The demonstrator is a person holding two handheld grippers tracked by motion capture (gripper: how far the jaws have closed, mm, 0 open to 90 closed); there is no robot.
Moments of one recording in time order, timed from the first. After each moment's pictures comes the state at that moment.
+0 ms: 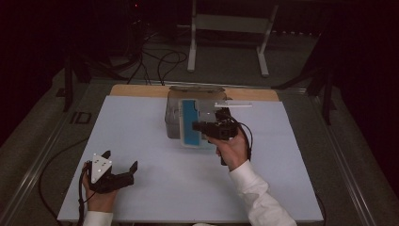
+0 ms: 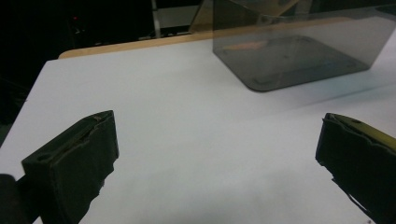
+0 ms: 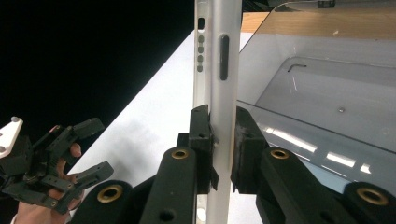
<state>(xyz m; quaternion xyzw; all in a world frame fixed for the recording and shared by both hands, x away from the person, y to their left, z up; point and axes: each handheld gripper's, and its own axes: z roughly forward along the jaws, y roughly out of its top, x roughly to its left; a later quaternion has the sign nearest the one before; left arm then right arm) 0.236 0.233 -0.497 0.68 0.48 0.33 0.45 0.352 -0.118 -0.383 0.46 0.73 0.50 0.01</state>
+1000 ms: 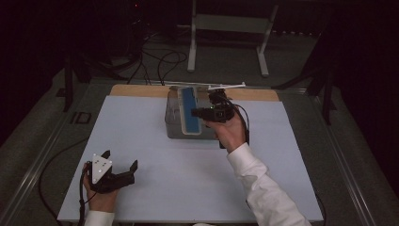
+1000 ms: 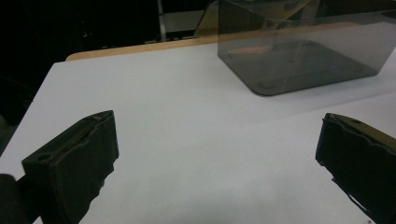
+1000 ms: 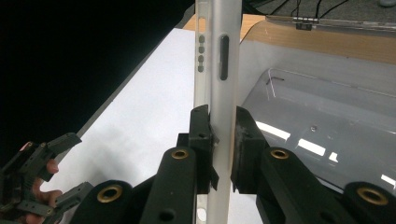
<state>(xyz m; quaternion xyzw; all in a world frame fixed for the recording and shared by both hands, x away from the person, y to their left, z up) 0.237 0.231 -0.499 0.67 0.48 0.34 0.45 0.387 -0.105 -0.354 0.47 0.76 0.45 0.03</state>
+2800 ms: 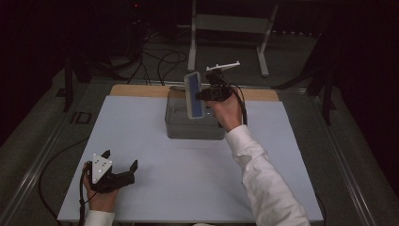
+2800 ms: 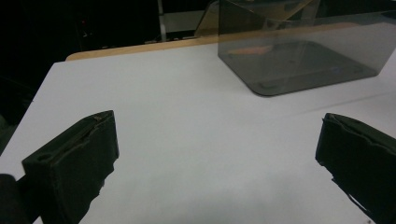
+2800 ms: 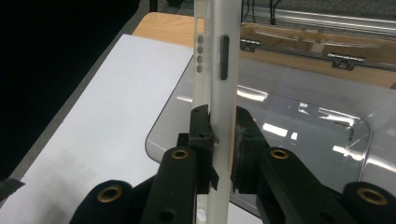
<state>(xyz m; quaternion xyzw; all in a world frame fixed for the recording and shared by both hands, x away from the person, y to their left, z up) 0.237 0.230 -0.500 0.67 0.48 0.34 0.45 0.445 -0.098 -0.338 0.53 0.76 0.38 0.07</state>
